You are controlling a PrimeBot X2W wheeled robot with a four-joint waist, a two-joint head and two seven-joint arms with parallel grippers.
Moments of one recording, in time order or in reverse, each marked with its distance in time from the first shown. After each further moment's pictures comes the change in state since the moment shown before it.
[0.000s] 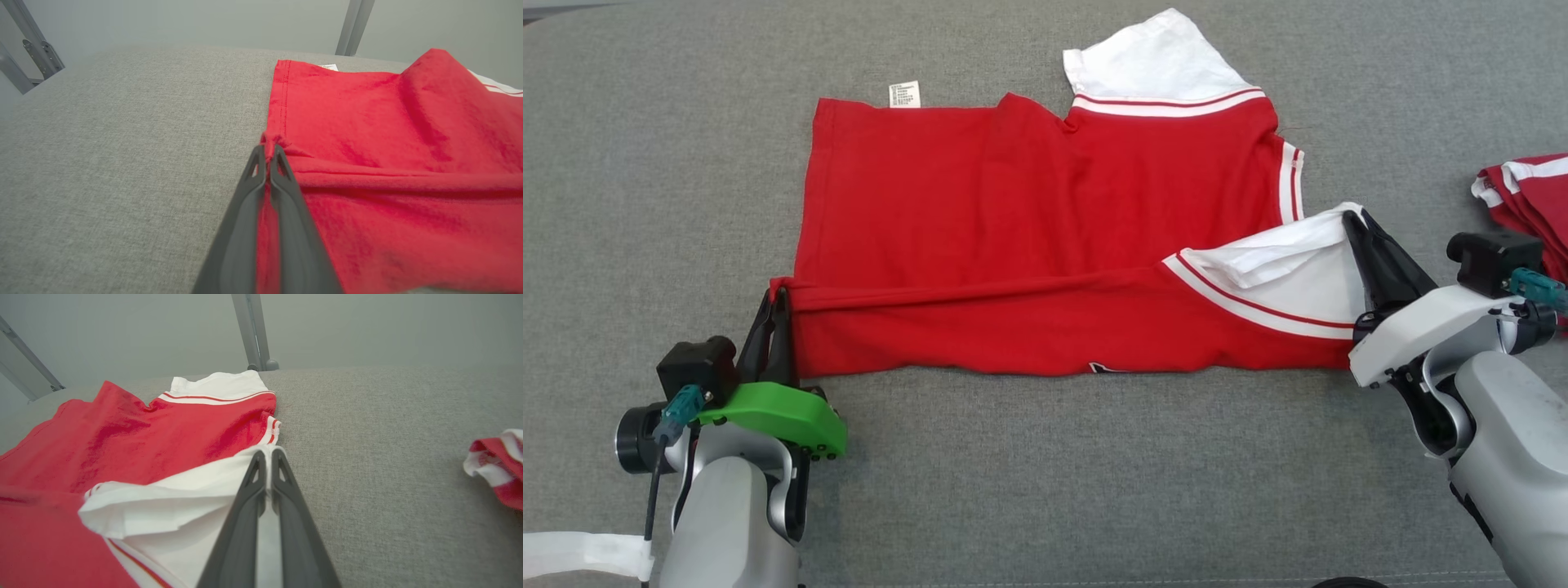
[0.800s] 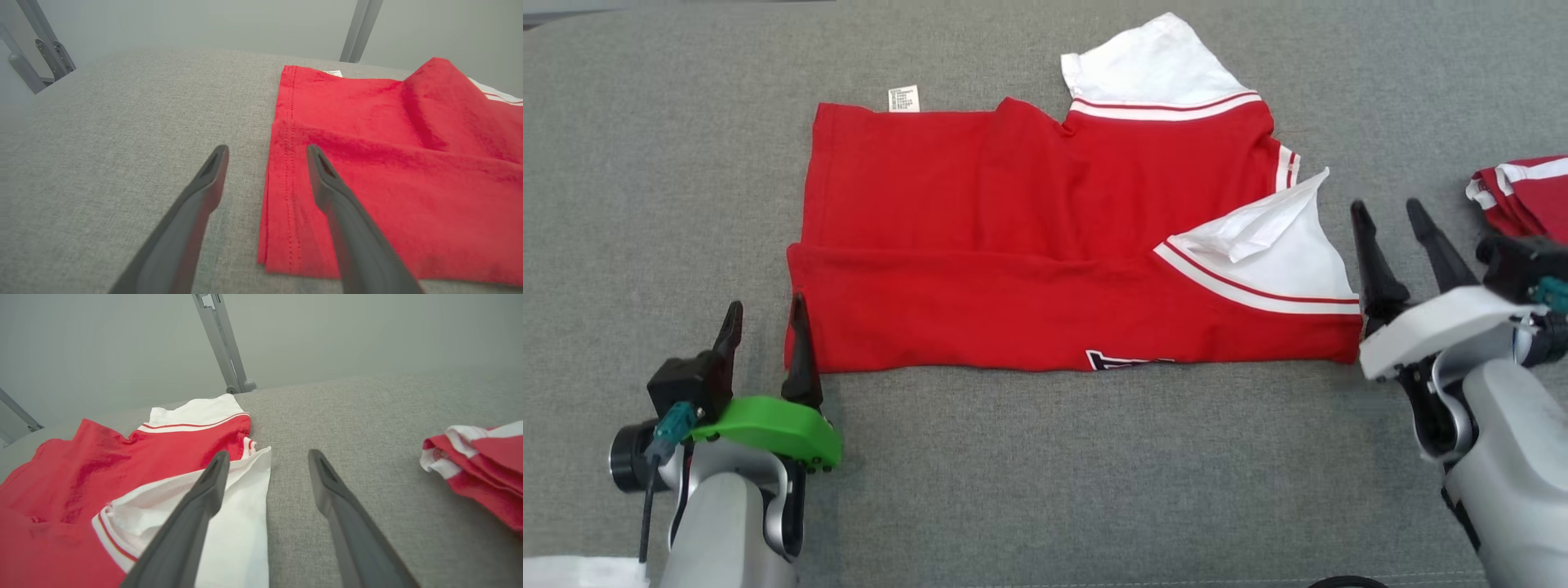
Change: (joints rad) left arm 0.027 0.001 0.006 -0.039 -0.016 0.012 0.000; right arm 0.027 0.081 -0.182 -0.009 -0.075 0.000 0.000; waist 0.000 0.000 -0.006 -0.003
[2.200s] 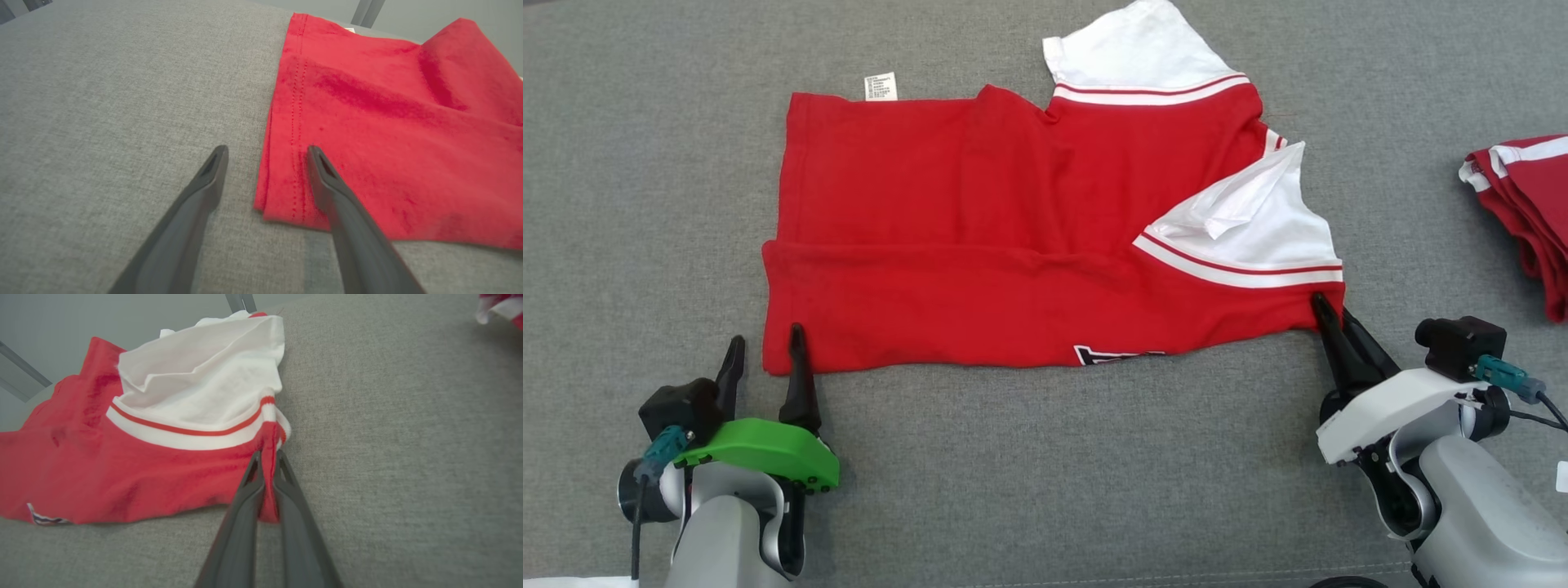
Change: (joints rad) left arm 0.038 0.000 0.007 0.042 -0.091 -0.016 0.000; right arm 0.157 0.016 0.111 -0.057 0.074 0.000 -0.002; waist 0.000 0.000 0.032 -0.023
